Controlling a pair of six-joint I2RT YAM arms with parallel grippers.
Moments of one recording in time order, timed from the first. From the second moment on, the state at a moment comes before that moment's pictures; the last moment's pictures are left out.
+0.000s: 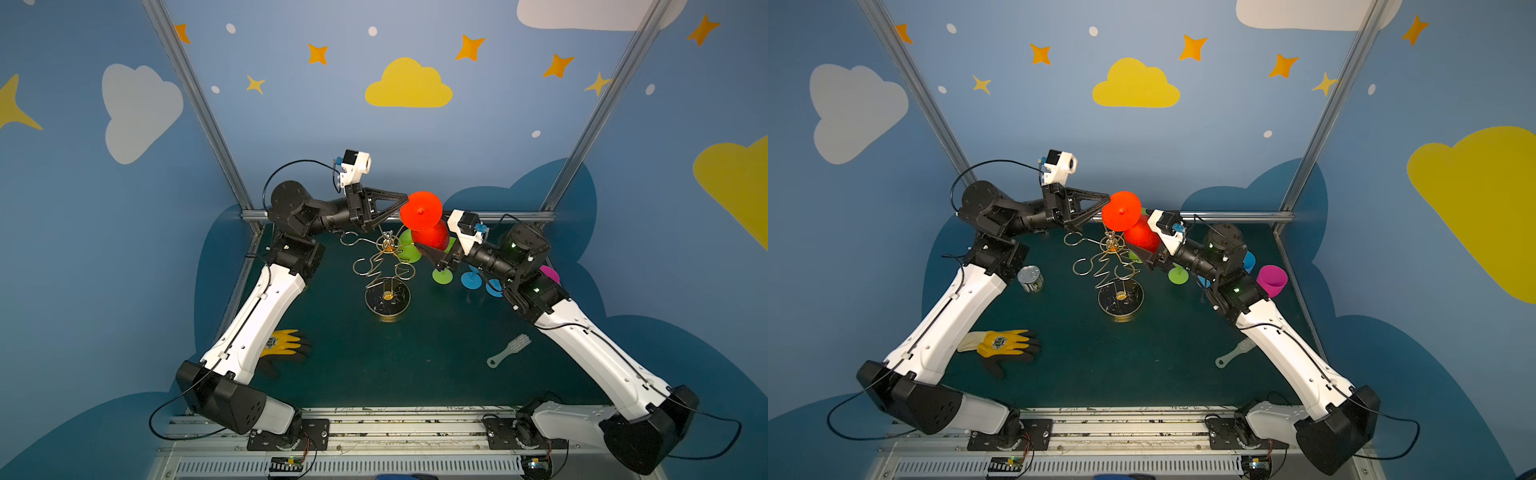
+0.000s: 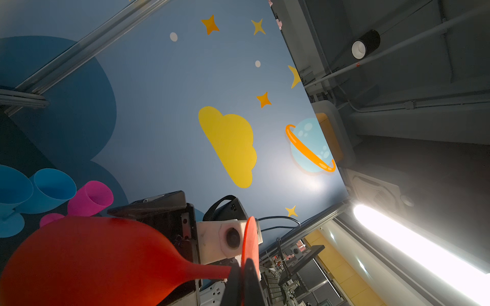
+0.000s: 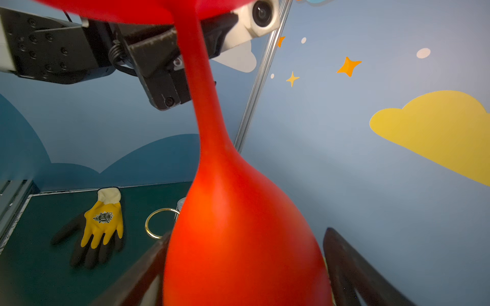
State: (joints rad) left arm -0.35 1.46 1.61 0.32 1.05 -1.45; right arm 0.60 1.25 1.25 0.11 -0.49 -0.29
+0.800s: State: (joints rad) left arm -0.36 1.47 1.62 0.30 1.04 -1.35; right arm 0.63 1.10 1.19 0.00 -0.40 -0.18
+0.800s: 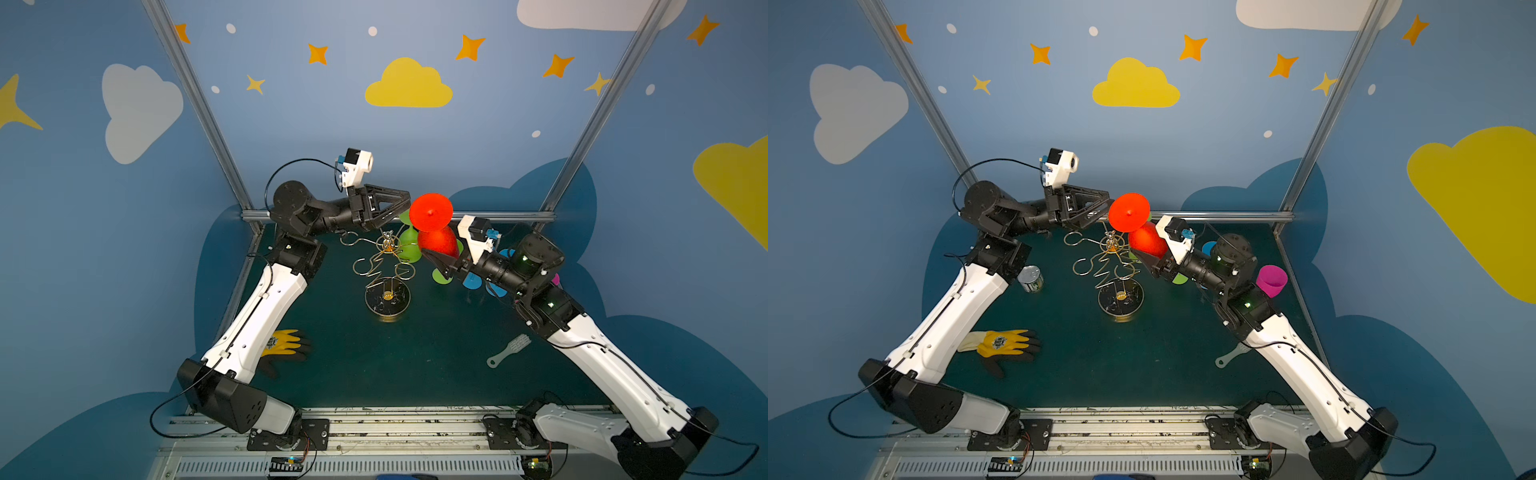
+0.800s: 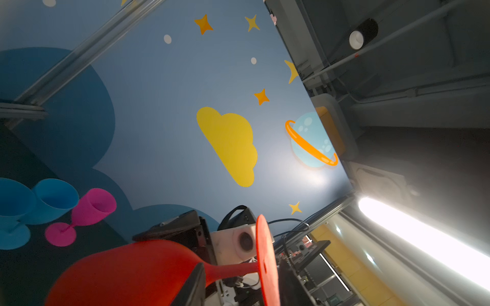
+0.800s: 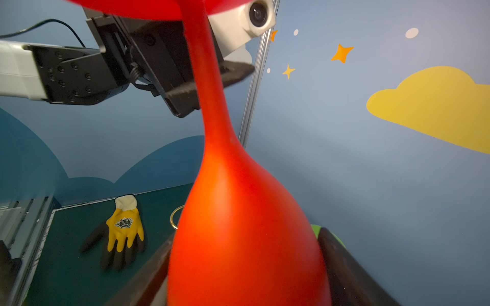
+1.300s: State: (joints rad) left arm -0.43 1.36 1.45 0.09 0.76 -0.28; right arm 0.64 0.92 1.19 -0.44 -0.18 0.01
